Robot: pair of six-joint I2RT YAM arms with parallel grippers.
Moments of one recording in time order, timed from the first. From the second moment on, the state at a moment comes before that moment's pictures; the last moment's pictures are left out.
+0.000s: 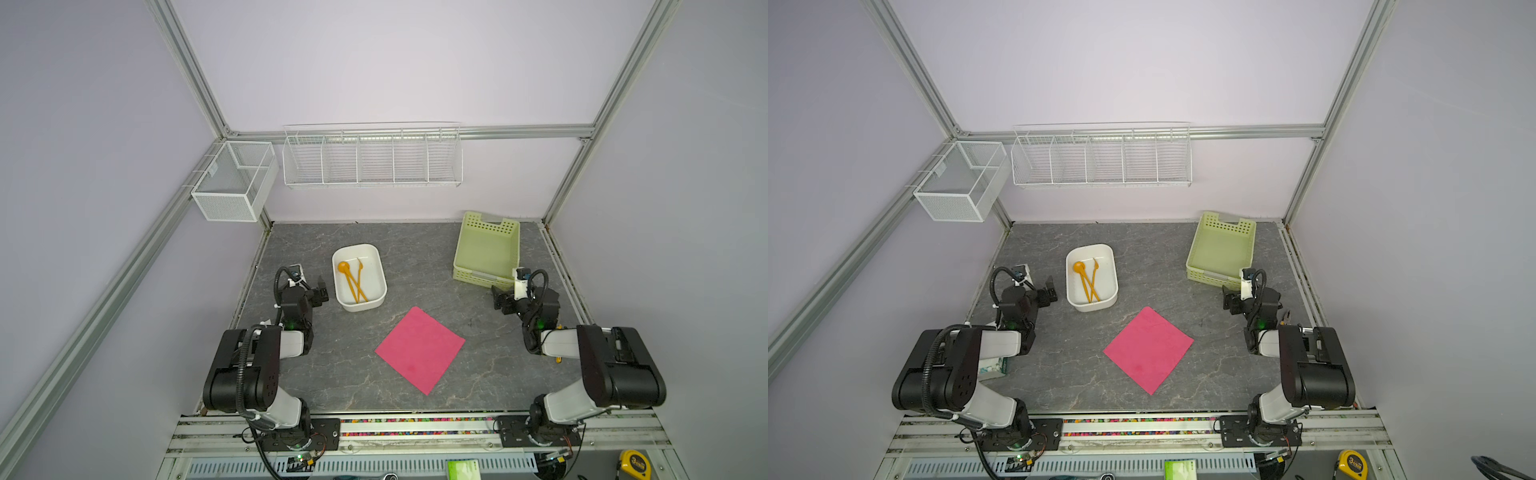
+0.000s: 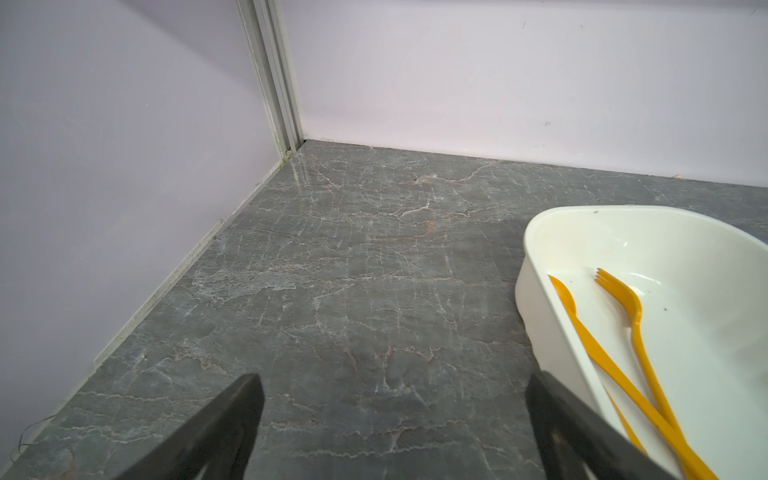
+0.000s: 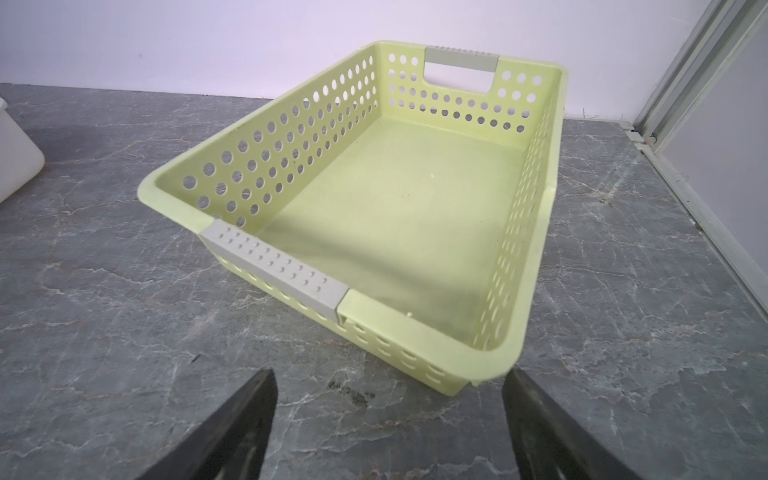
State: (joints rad) left arm -0.04 1.54 0.40 0.87 -0.16 -0.05; right arm -0.04 1.53 0.37 0.79 -0.22 -0.05
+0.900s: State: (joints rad) left arm -0.18 1.20 0.91 -0.07 -0.19 -0.36; right arm 0.06 1.18 0.77 -0.15 -0.12 0.17
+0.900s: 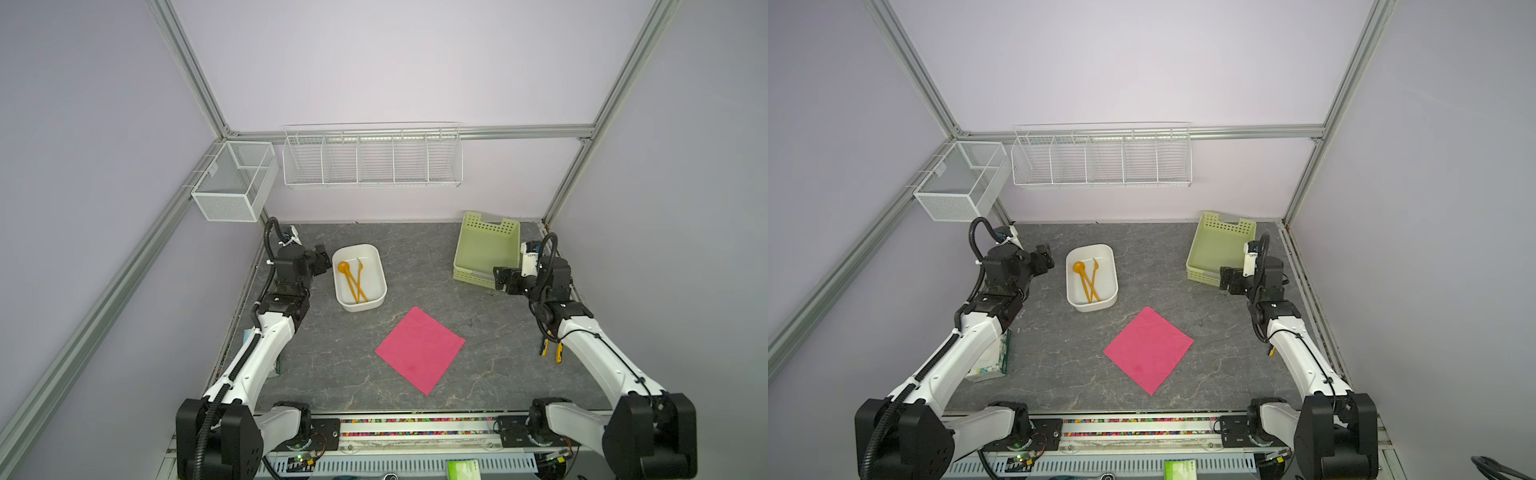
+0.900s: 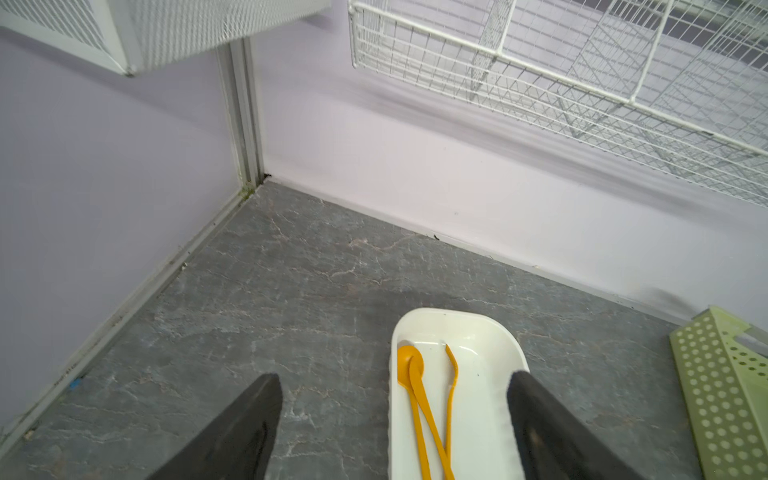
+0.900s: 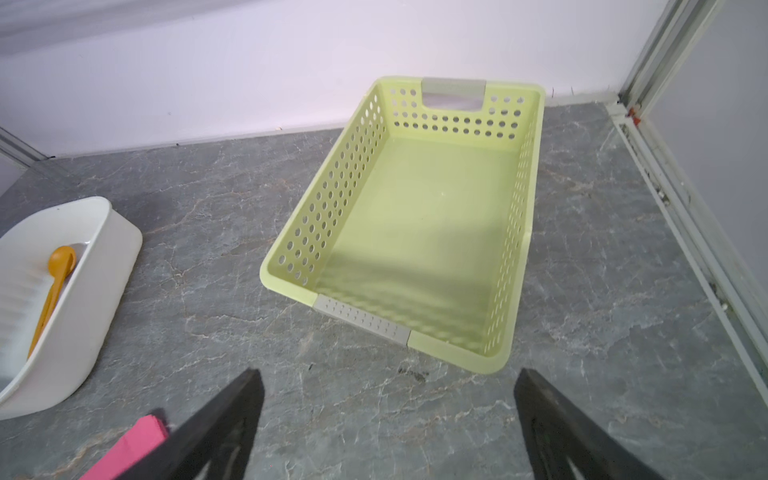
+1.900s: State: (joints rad) left arm -0.35 1.68 1.37 -0.59 -0.01 -0.47; right arm 0.40 1.80 1.44 -0.52 -0.17 0.41
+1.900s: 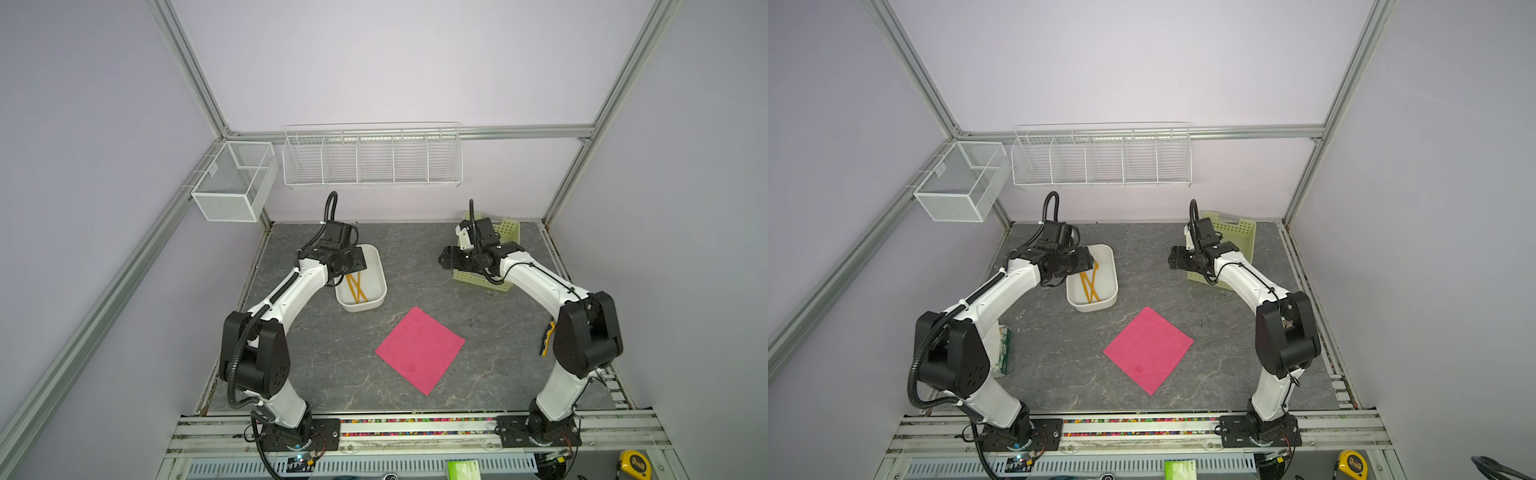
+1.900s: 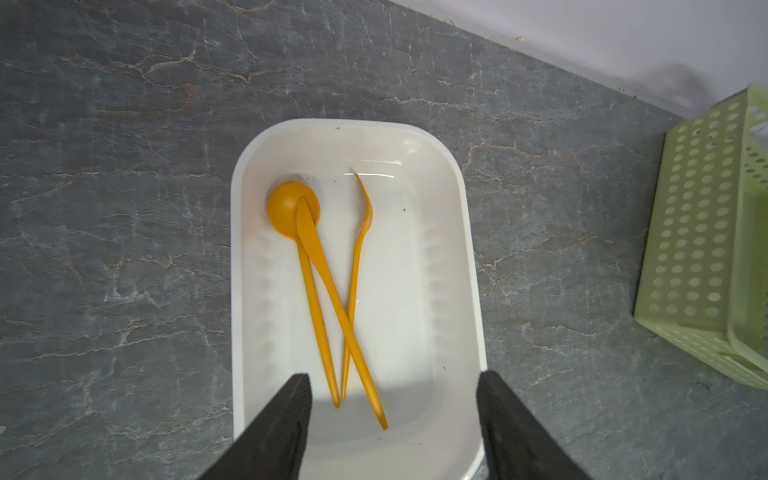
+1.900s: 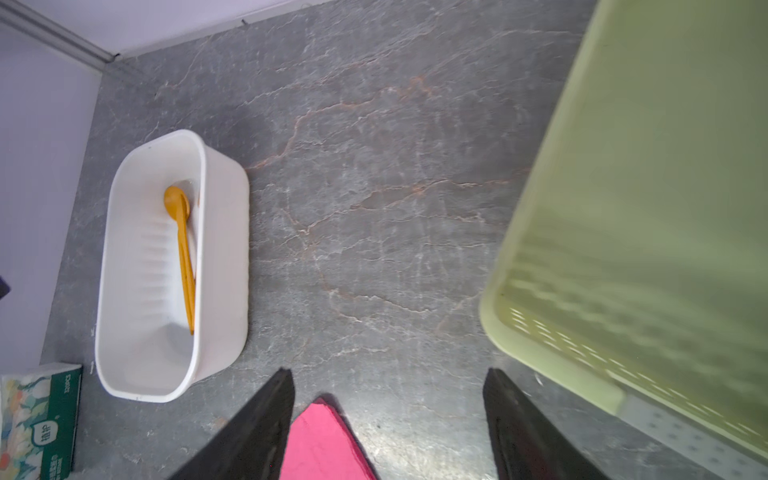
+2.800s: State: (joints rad) left arm -0.30 1.99 1.56 -0.78 -0.10 -0.58; right arm 0.49 1.84 1.51 -0.58 -0.14 0.43
